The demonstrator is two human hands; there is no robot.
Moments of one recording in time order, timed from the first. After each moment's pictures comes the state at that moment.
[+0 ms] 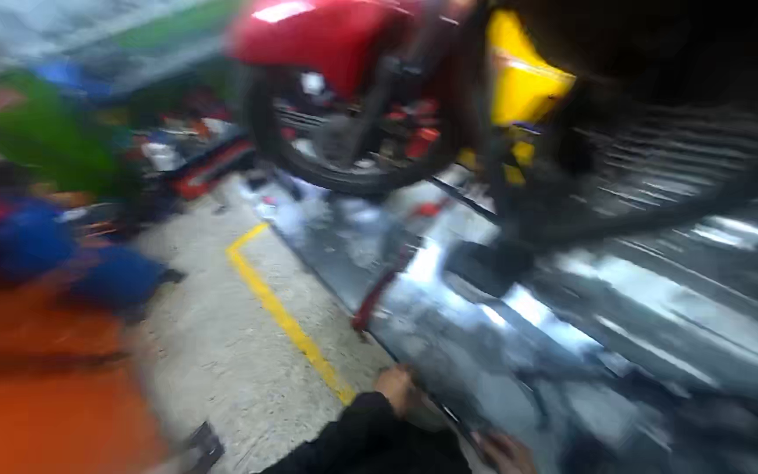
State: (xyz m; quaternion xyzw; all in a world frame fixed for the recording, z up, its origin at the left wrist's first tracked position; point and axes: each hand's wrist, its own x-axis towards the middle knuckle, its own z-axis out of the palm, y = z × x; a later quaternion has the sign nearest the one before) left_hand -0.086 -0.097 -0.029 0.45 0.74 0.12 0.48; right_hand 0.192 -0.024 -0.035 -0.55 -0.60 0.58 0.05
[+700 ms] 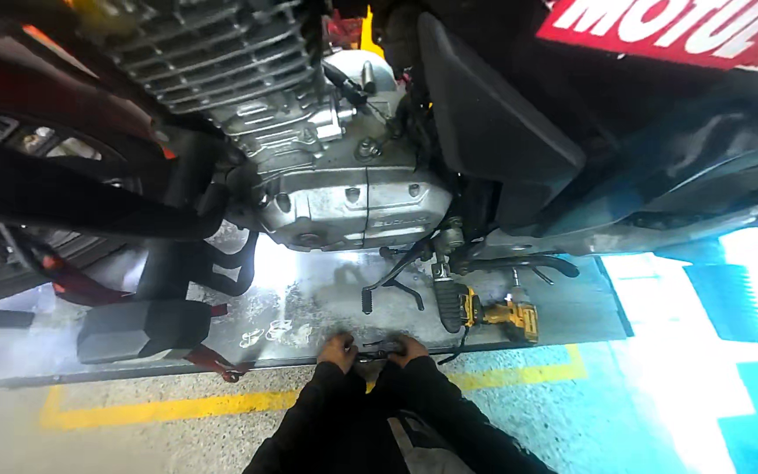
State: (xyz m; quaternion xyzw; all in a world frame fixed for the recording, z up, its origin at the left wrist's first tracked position) left_hand -0.020 0.003 -0.102 0.56 0.65 -0.03 0.52; right_hand 0.210 -0.005 -0.097 -0.68 -0.53 0.50 -0.07
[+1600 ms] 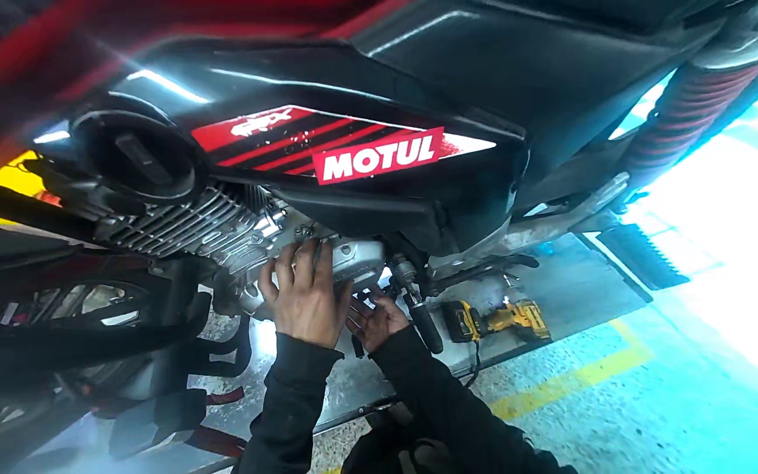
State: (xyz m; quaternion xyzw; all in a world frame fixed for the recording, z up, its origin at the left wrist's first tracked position) left_hand 0.003 0.122 0.211 0.79 0.55 0.23 -0.15; right_hand 0.124 0.096 0.108 -0.31 0.04 0.74 0.60
